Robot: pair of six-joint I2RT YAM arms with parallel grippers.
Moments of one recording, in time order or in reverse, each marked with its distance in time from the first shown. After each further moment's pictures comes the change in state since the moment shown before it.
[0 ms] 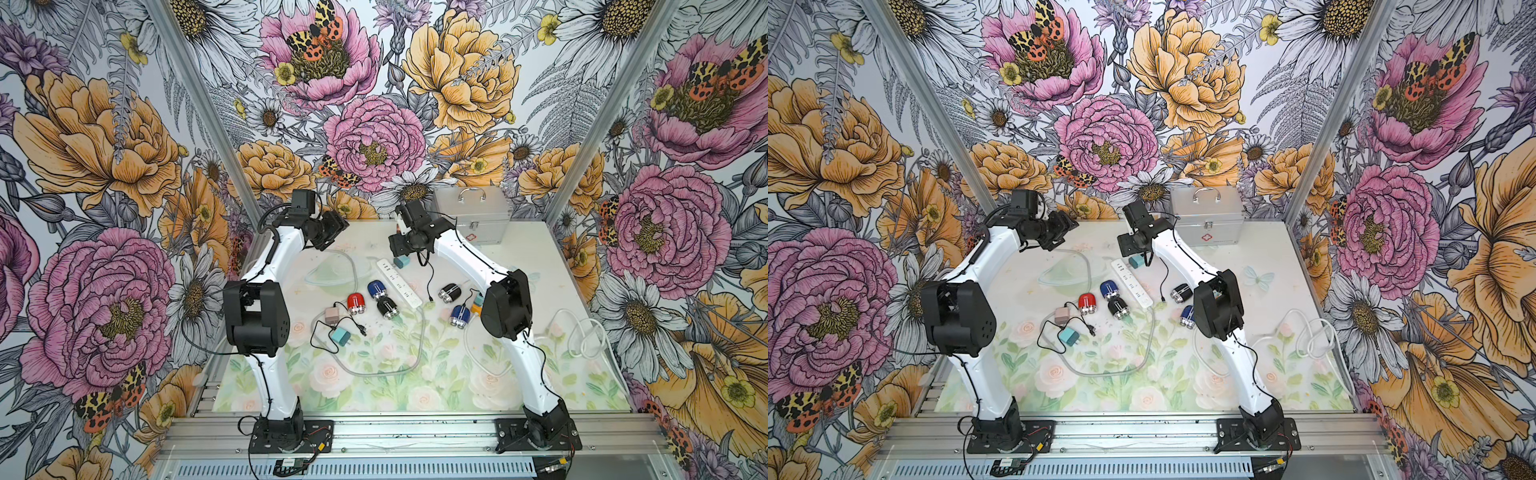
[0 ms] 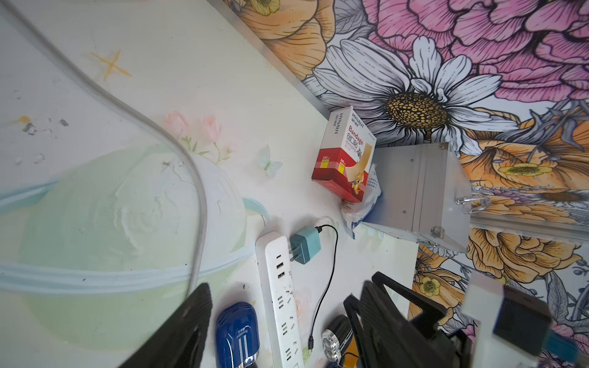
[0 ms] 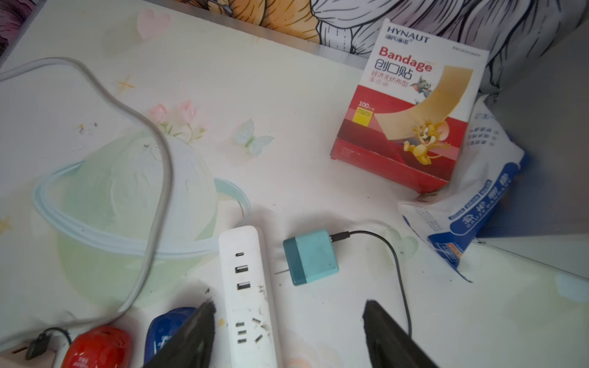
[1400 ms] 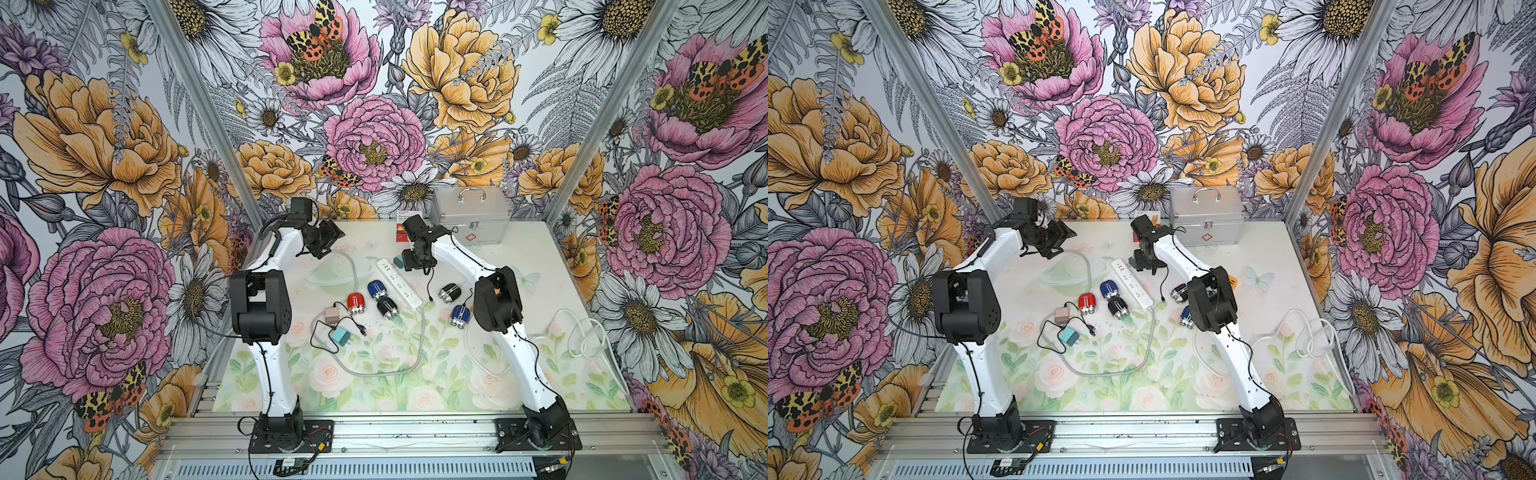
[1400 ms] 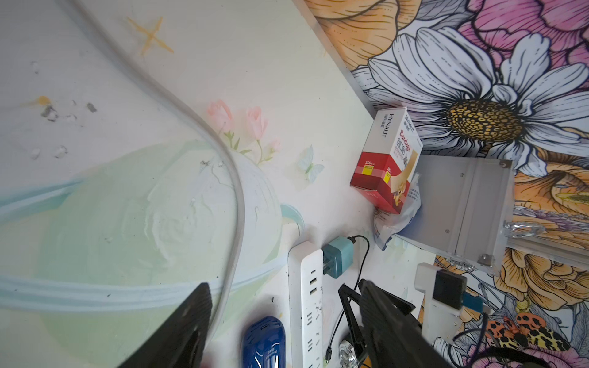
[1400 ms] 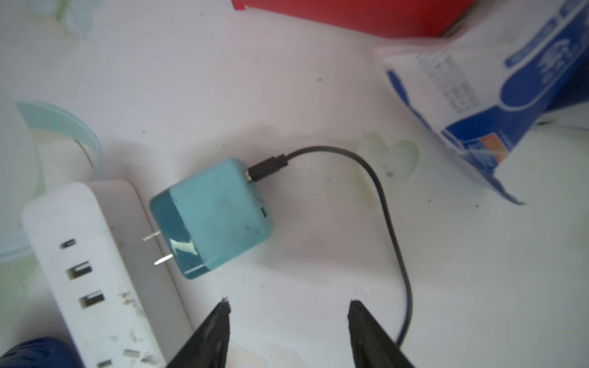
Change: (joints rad) left arm 0.031 0.104 -0.004 -0.008 0.028 -0.002; right arm -0.042 0.095 -0.025 -0.162 0.061 0.114
